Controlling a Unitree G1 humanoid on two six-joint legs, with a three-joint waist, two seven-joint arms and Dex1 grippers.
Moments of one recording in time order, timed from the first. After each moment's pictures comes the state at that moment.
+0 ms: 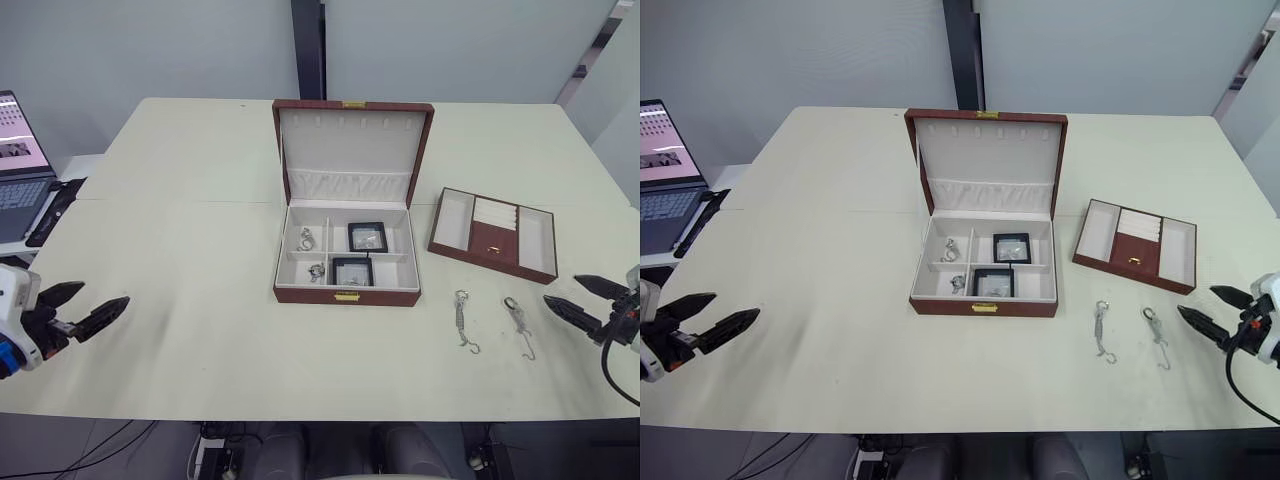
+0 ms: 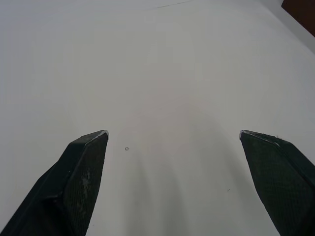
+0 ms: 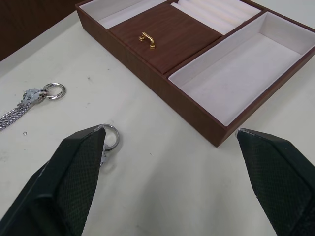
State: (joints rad) left arm 0.20 0.89 0.68 0.02 -0.51 0.45 -0.90; right arm 0.05 -0.88 -0.47 0.20 0.45 0.26 1.04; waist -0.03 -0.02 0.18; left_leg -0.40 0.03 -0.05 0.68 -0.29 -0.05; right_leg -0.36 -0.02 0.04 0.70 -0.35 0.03
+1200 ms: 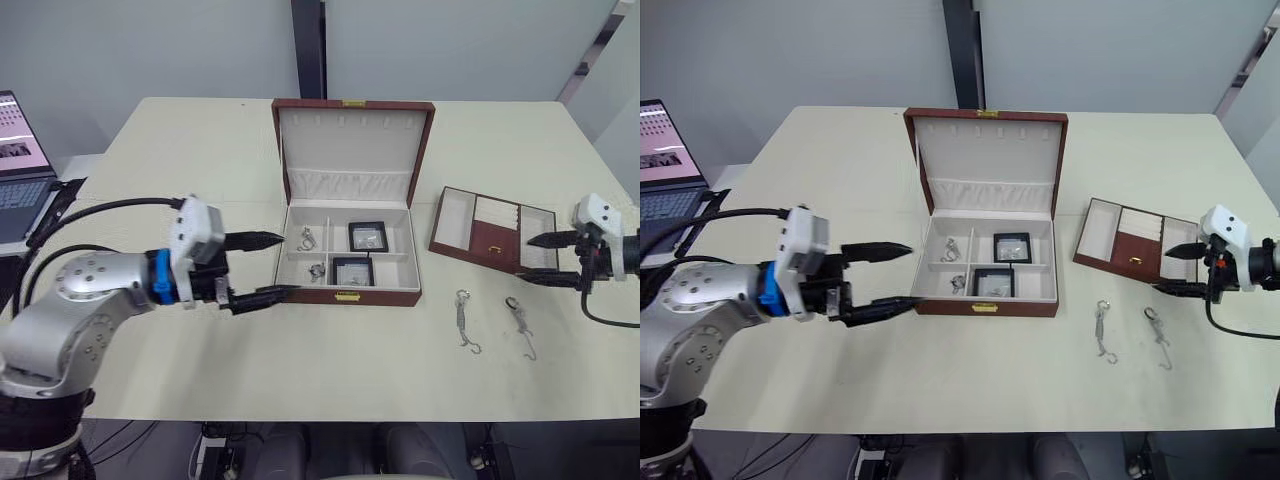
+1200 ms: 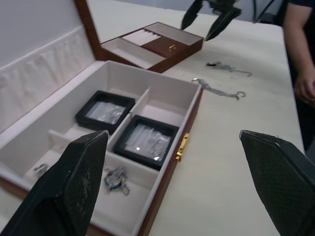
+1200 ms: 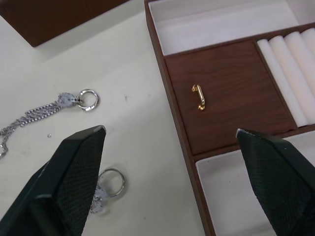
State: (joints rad) left arm -0.29 0.84 0.12 -0.44 -0.71 0.63 -1.05; right arm -0.67 -1.03 0.06 0.70 0.15 0.14 1.45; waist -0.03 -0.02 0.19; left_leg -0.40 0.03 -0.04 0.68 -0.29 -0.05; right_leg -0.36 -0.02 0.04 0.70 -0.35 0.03
